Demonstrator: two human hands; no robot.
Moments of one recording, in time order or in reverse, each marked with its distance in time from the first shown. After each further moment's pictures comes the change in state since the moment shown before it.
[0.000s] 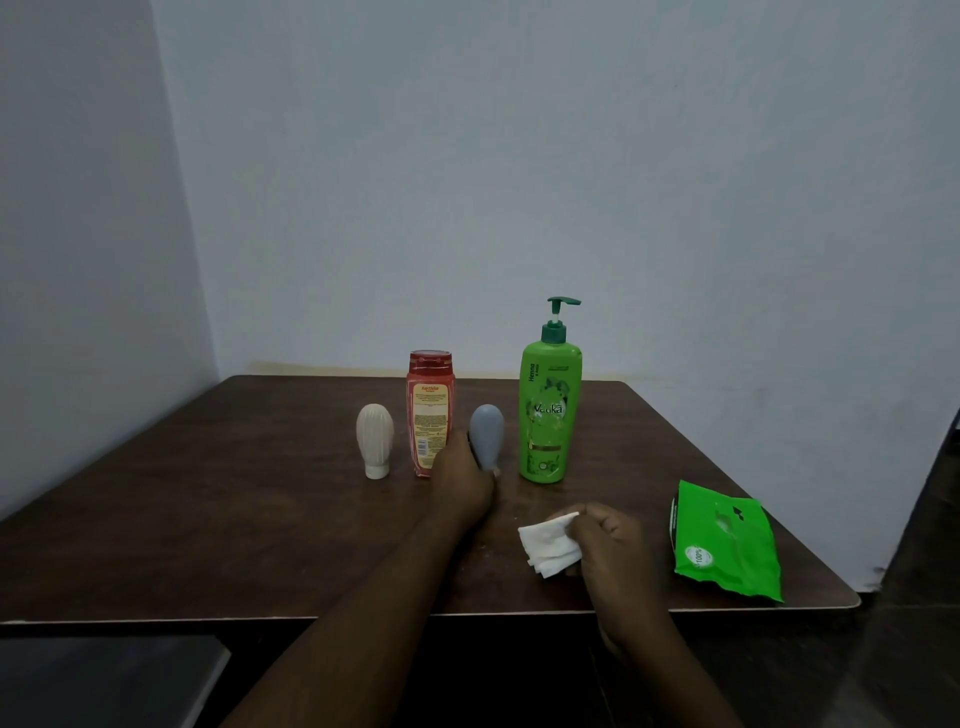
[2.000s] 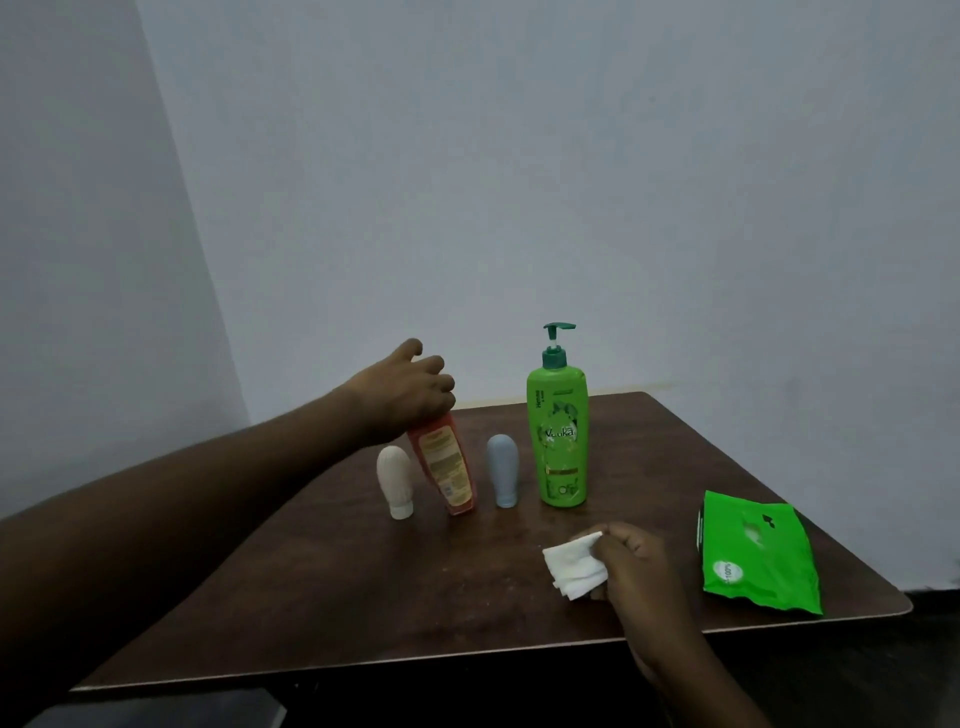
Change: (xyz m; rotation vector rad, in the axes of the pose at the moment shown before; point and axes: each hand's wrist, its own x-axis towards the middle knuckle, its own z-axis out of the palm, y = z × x) left_hand 0.058 0.091 -0.182 1.607 -0.113 1.141; right_hand 0.016 0.012 -0.005 0.157 -0.032 0.066
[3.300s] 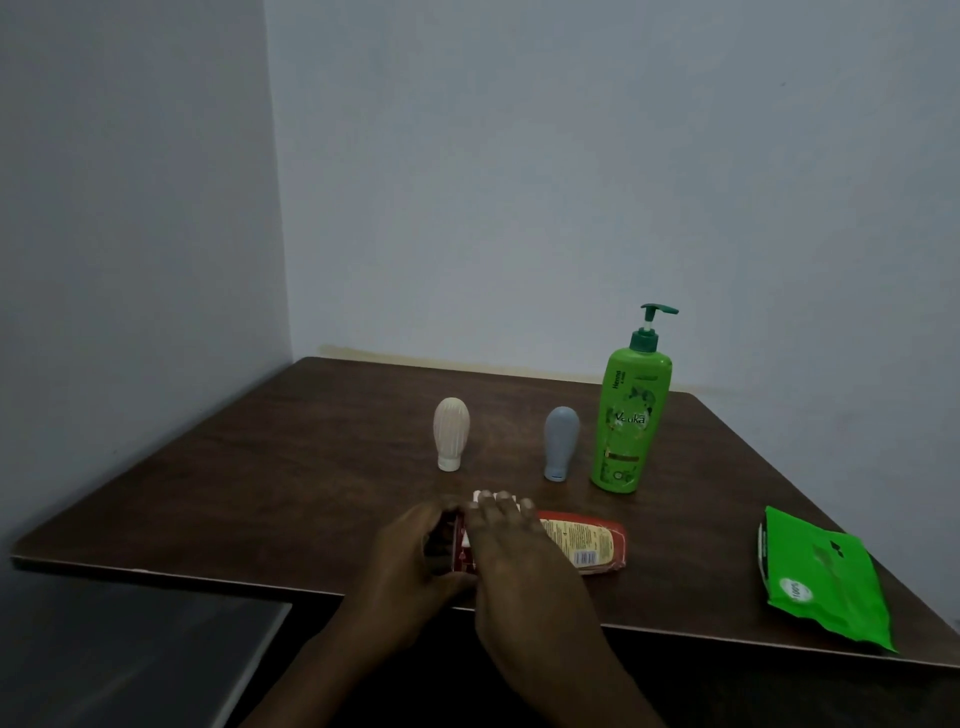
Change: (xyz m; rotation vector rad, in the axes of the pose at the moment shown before) left_hand -0.145 0.203 0.020 -1.725 0.406 -0.927; right_hand -0.074 -0.013 0.123 -1.232 -0.420 -0.753
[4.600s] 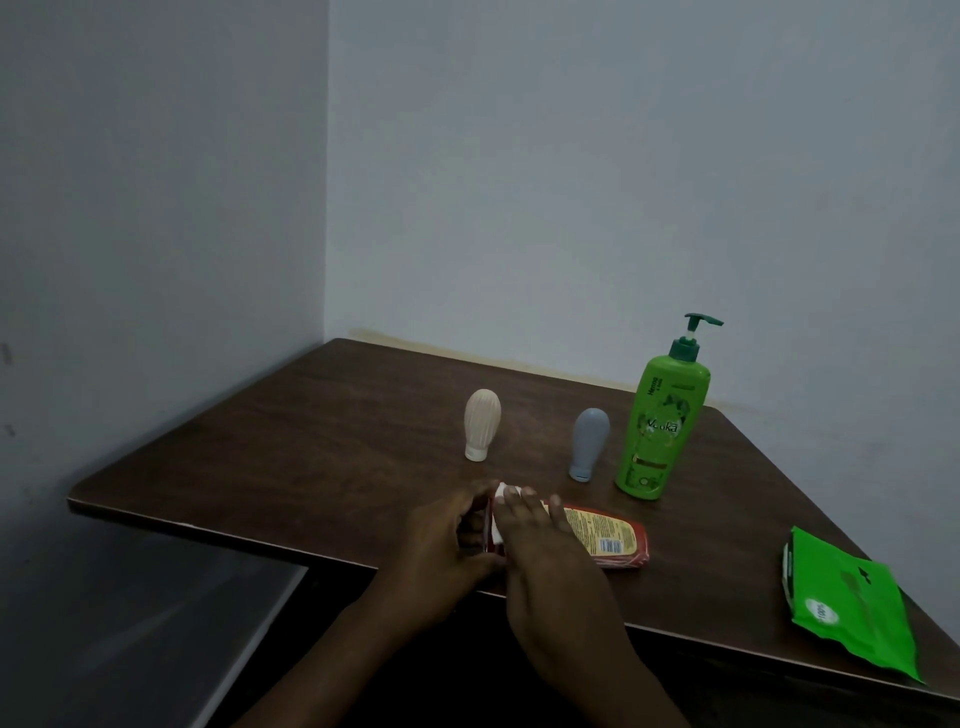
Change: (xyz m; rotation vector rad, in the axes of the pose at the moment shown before) left_hand -0.004 -0.004 0.003 -0.132 0.038 -0.013; right_hand -0.001 0.010 0.019 0.047 0.062 -0.115
